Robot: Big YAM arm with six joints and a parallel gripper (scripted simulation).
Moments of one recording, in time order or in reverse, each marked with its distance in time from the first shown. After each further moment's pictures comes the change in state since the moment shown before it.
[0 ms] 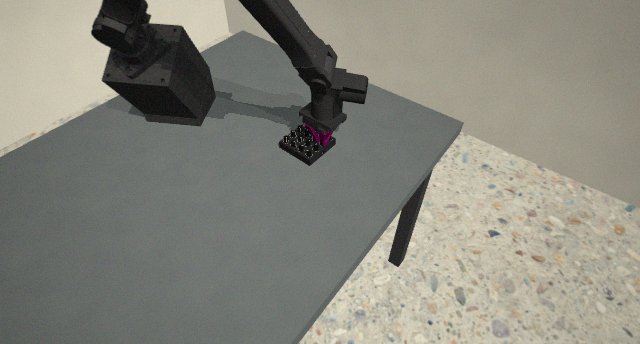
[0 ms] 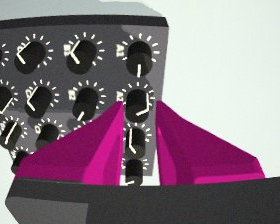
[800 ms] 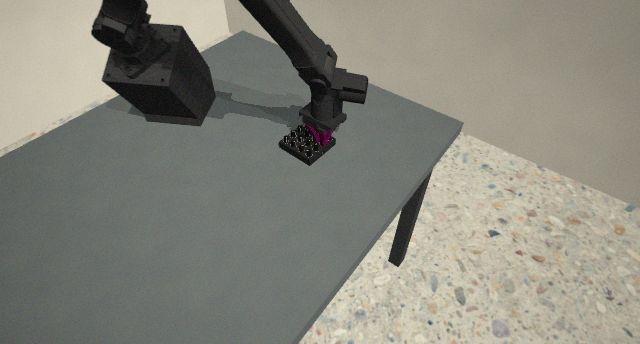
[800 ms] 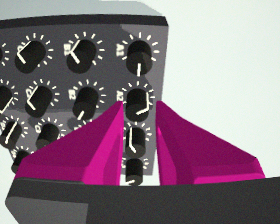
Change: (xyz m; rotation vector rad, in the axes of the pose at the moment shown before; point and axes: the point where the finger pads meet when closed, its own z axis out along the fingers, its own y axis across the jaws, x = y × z) arm 0.000 0.000 0.000 0.000 0.000 0.002
